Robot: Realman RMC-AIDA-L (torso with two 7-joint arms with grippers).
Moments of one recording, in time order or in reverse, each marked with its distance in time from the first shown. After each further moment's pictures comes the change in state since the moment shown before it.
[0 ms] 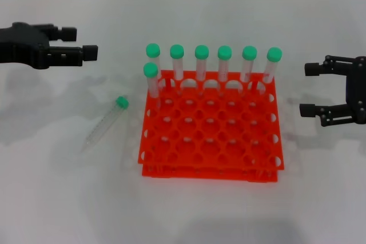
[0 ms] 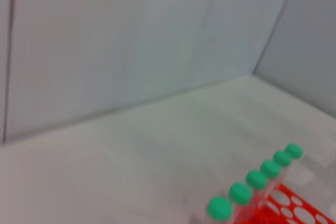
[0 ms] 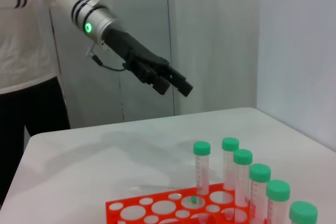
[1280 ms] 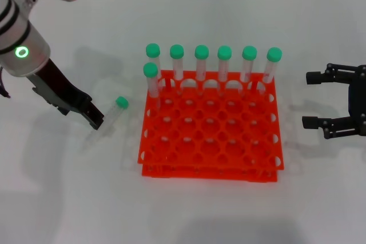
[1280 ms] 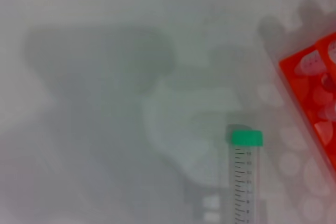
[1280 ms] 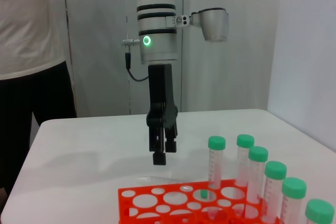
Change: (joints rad) left arm -0.386 -0.041 0.400 -0.147 0.791 -0.001 -0.736; right arm -0.037 0.014 -0.007 -0.041 -0.007 -0.022 -0.073
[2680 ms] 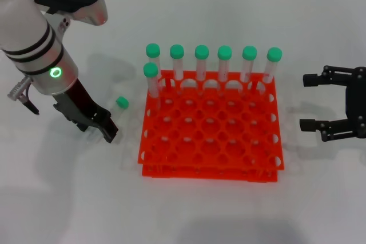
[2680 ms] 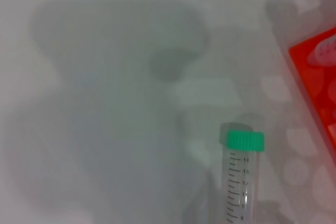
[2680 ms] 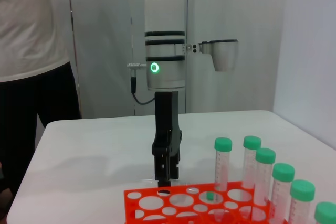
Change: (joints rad) left arm -0.029 -0.038 0.105 -0.146 0.001 -0.134 -0.106; right arm 0.002 0.005 -0.006 0.002 -0.001 -0.005 -0.003
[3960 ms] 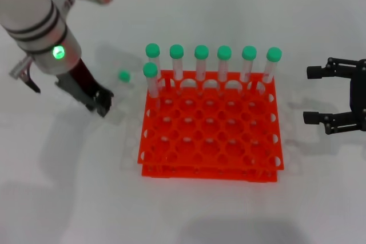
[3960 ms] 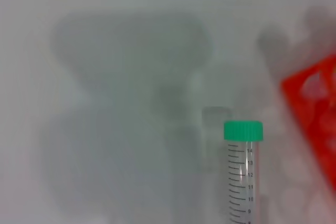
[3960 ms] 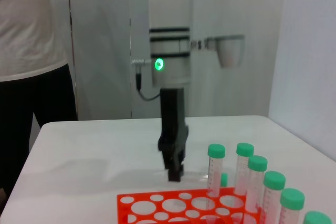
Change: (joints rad) left arm -0.024 0.008 0.037 0.080 0.002 0.022 -0.023; right arm 0.006 -0.010 0.010 -0.014 0.008 -0.008 0.002
